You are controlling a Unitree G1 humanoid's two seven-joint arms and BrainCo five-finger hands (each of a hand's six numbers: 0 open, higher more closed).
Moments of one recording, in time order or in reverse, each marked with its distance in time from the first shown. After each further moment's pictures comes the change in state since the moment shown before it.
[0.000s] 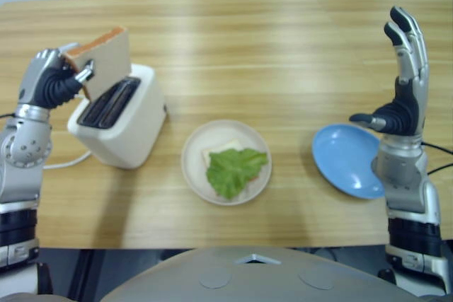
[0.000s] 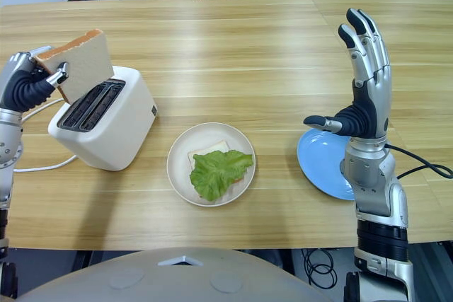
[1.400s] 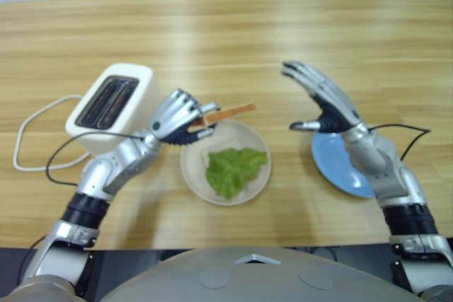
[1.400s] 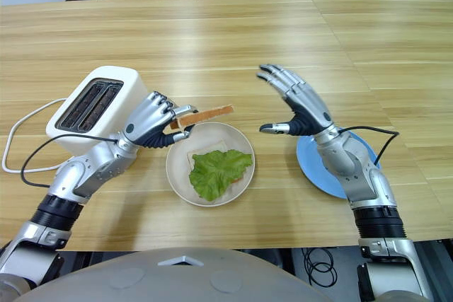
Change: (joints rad) left arm -0.120 -0.206 -0.642 0.134 0.706 -0.380 0.509; right arm -0.097 -0.181 0.342 0.276 0.021 0.068 0.442
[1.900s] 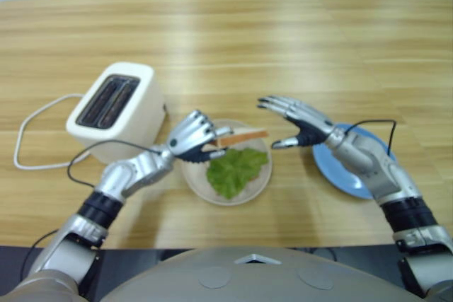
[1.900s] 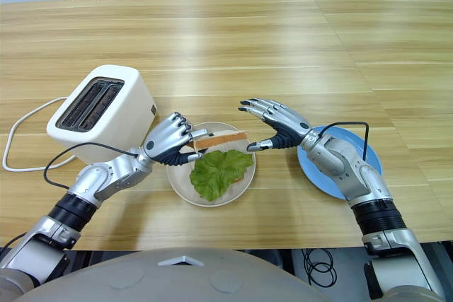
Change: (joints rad) left arm -0.045 0.000 -0.171 0.136 0.167 0.034 0.199; right arm -0.014 -0.046 0.092 -0.005 -0.012 0.019 0.145
